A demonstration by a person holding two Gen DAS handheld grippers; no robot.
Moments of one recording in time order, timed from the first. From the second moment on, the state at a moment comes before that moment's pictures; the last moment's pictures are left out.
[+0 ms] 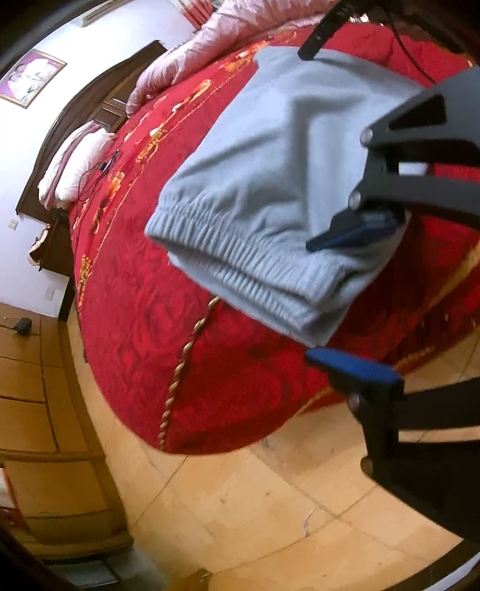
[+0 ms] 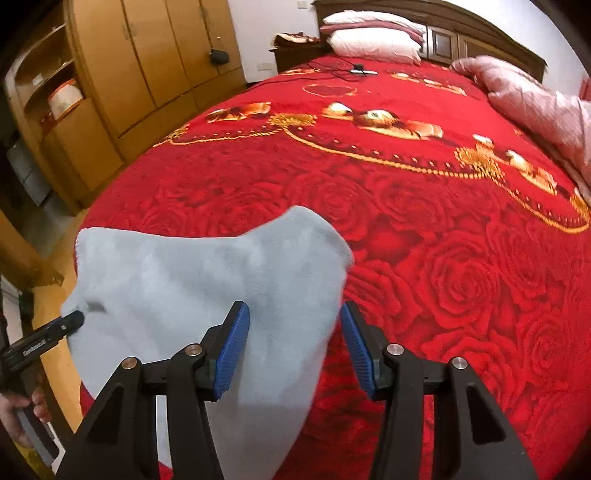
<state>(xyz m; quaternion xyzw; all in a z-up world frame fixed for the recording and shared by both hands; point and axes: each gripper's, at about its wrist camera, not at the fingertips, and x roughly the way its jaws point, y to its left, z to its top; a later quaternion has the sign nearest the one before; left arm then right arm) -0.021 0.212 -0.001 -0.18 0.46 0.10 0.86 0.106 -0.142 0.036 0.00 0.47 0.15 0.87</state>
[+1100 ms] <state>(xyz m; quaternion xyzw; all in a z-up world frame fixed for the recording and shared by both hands) 0.069 0.173 0.024 -0.12 0.46 -0.02 0.88 0.174 -0.163 0.010 0.08 0.47 0.20 0.85</state>
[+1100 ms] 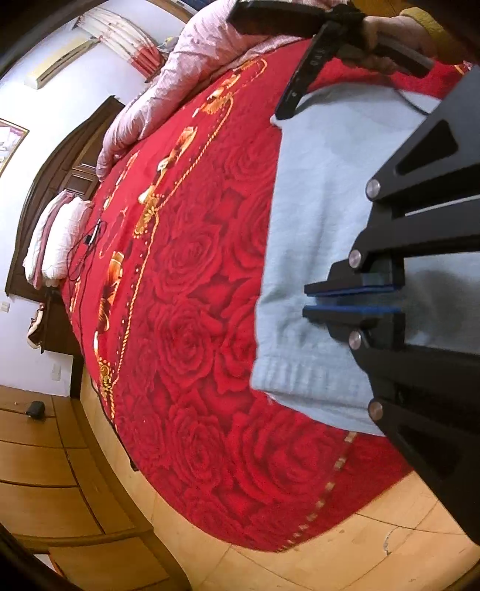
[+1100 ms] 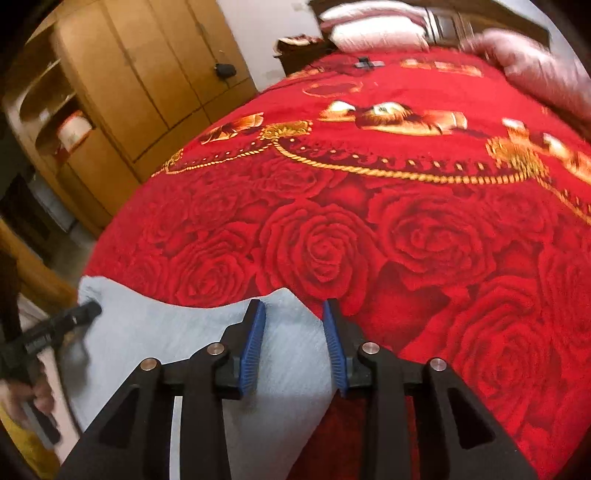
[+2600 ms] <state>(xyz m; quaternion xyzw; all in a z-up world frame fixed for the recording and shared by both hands) 0.052 0.178 0.042 -0.08 0.39 0.00 0.92 0.114 -0.186 0.021 0.22 0.45 0.26 0.83</state>
